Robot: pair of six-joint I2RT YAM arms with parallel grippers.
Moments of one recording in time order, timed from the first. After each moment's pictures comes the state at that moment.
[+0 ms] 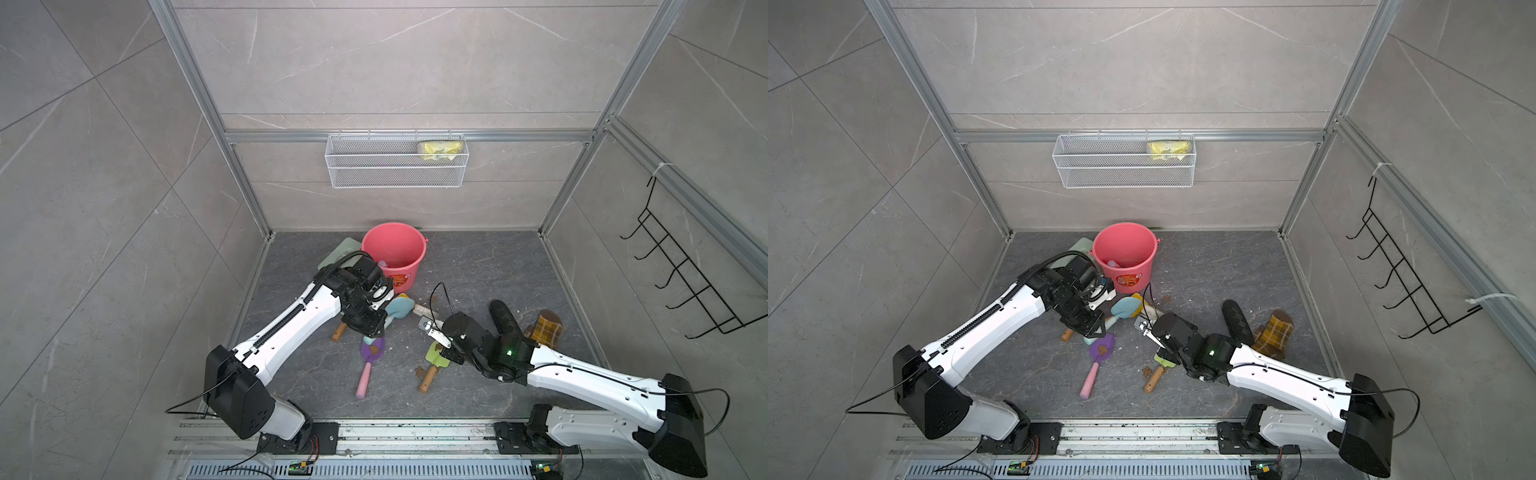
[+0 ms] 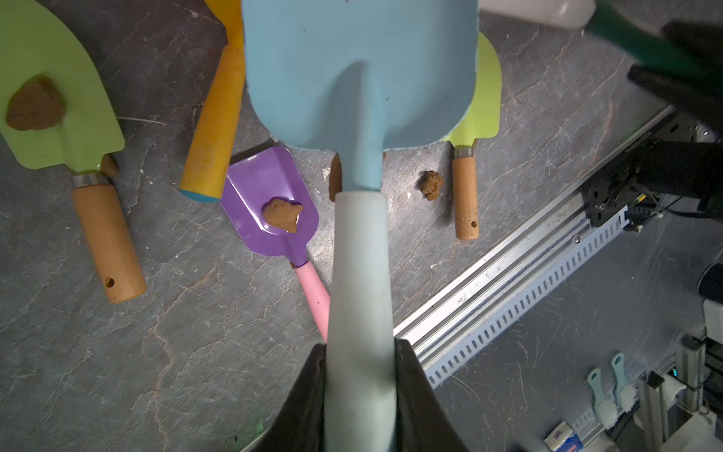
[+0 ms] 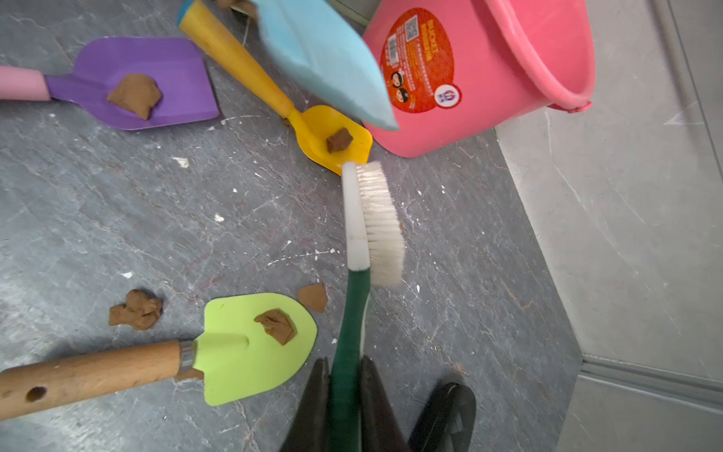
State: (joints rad) left arm -0.63 1.47 1.38 -1.26 0.29 -0.09; right arm 1.03 1.16 0.84 -0.52 0.42 -0.36
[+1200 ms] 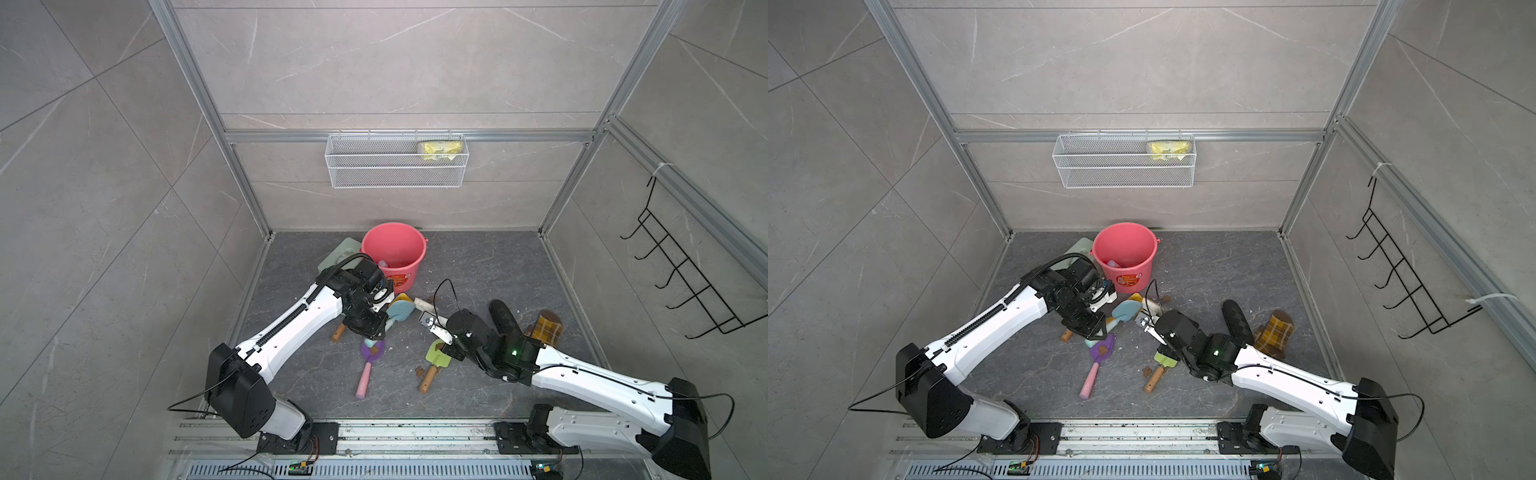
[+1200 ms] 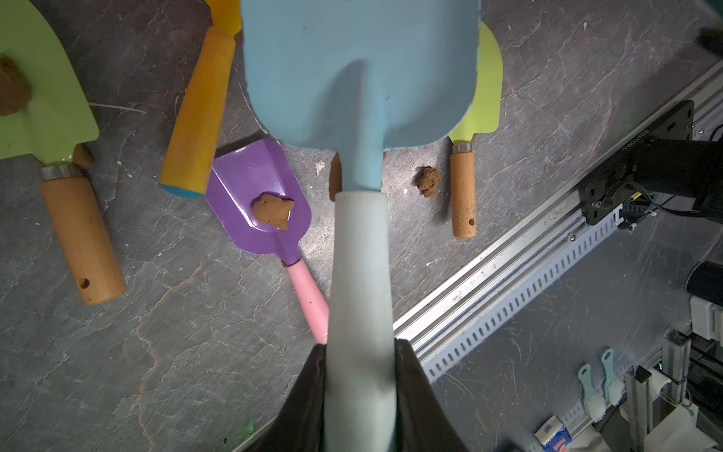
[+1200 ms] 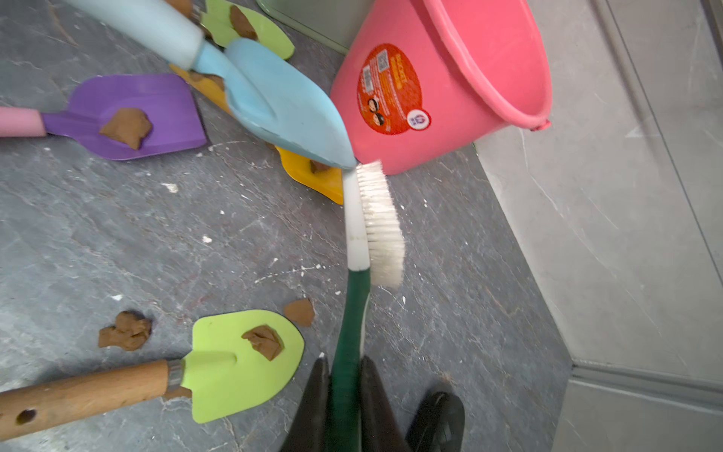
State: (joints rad) left arm -0.65 1.48 1.36 -1.26 0.31 -0.10; right arm 0.99 1.14 0.85 -0.49 0.45 -0.36
